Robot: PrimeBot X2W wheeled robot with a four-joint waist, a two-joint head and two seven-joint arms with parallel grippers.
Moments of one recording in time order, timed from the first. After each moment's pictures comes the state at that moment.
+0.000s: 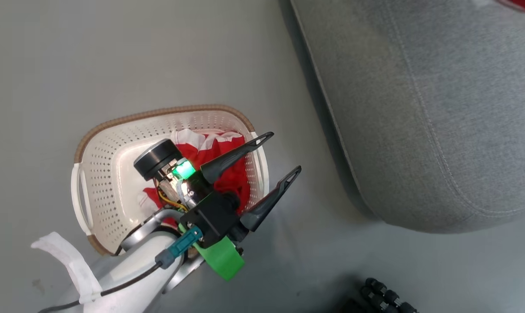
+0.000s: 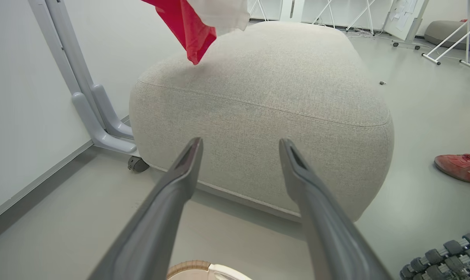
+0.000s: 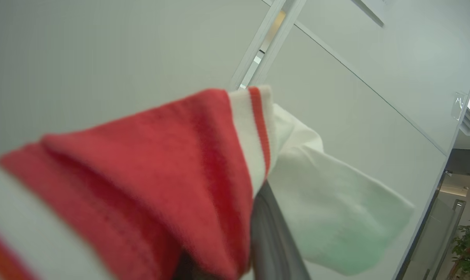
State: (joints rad) left arm -0.57 0.41 -0.85 -0.01 -0.24 -0.13 -0.19; right arm -1.12 -0.54 -0.05 0.03 0.24 0.13 -0.26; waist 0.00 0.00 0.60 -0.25
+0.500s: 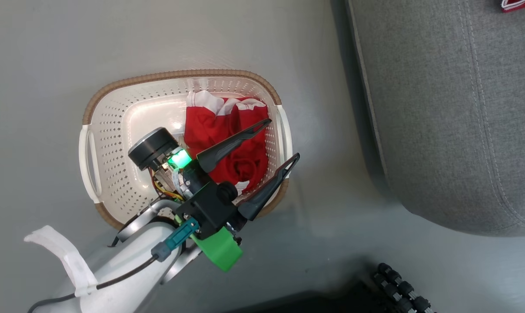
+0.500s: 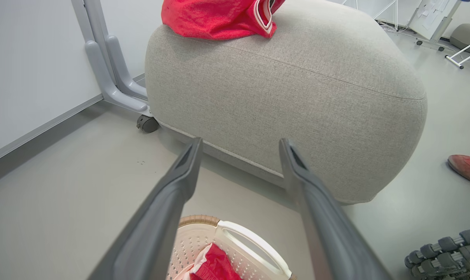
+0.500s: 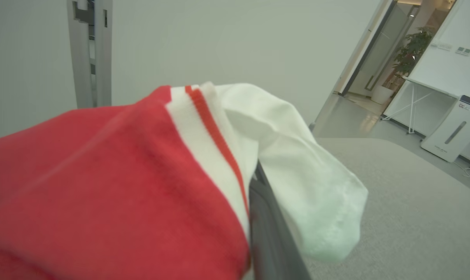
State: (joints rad) left arm -0.61 0.41 -0.85 -0.02 -0.25 -0.12 -0.19; right arm -0.83 -0.38 -0.45 0.39 0.13 0.13 -0.26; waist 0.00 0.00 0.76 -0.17
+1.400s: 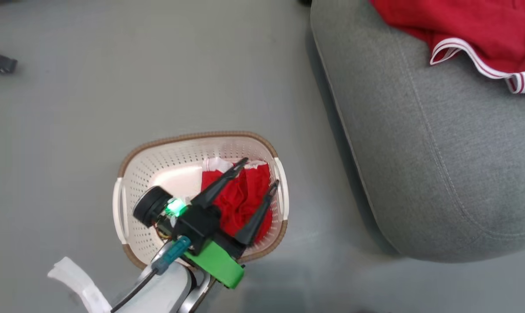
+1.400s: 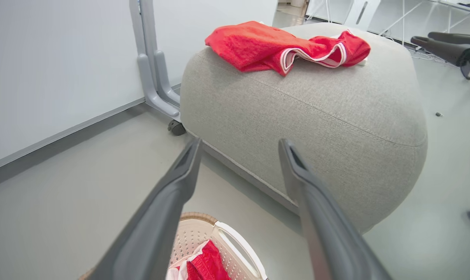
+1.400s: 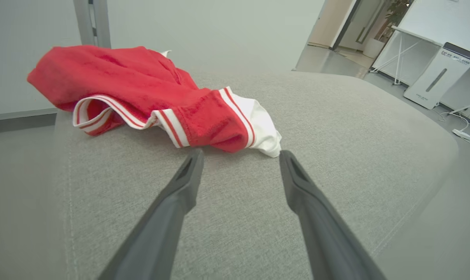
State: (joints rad) left arm -0.42 0.31 -0.80 0.13 -0.37 -0.02 -0.26; right arm -0.19 -0.10 -0.53 0.13 0.03 0.13 -0.26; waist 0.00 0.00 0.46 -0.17
